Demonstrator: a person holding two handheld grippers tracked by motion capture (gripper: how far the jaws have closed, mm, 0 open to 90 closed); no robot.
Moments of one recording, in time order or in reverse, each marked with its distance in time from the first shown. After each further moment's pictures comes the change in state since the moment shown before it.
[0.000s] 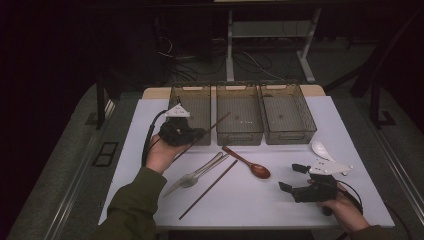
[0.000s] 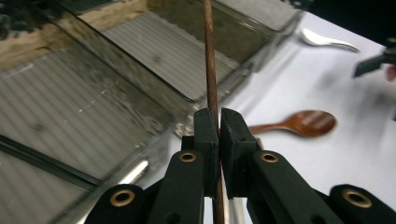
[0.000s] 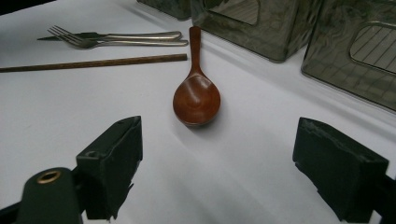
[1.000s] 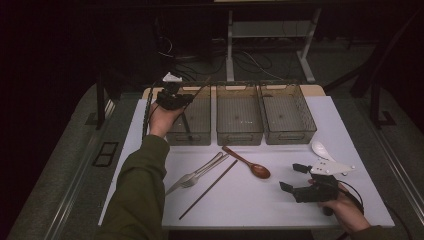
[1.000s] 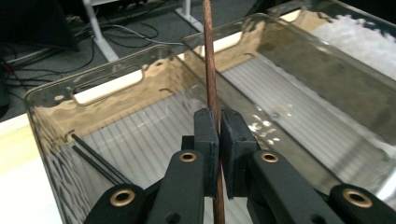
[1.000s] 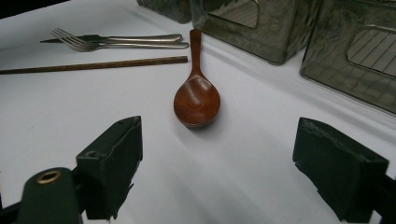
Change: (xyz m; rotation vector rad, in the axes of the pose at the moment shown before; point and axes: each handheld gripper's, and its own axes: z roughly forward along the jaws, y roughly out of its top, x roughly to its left) left arm 0.097 0.043 0.033 -0.066 0.241 -0.093; right arm 0.000 0.000 -0.003 -0.010 0.003 0.000
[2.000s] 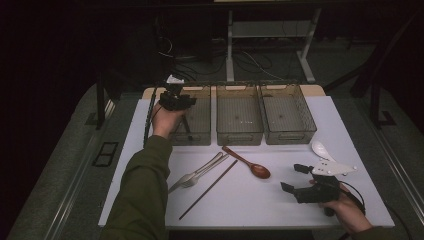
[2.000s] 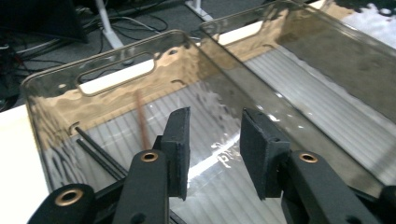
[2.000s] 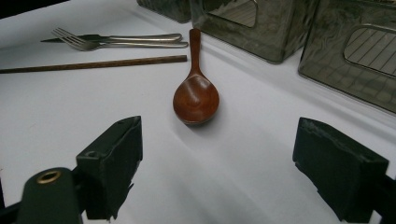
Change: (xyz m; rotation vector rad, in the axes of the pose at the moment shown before) left arm 0.003 -0.007 0.015 0.024 0.018 -0.003; right arm -0.001 -0.001 -0.003 -0.001 0.000 -0.001
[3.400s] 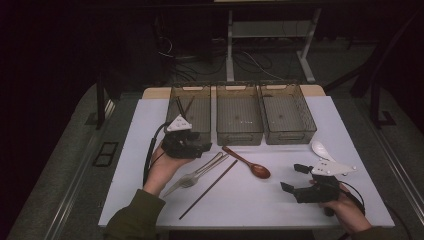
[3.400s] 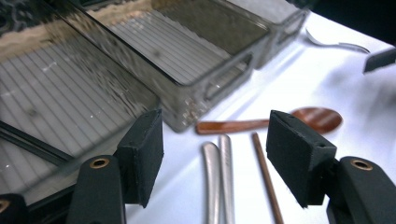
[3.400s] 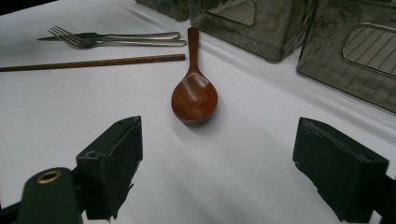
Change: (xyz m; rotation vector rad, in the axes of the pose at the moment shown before) left arm -0.110 -0.079 -0.079 -0.009 -0.217 0.084; right arm 0.000 0.000 0.001 0.004 -0.009 -0.003
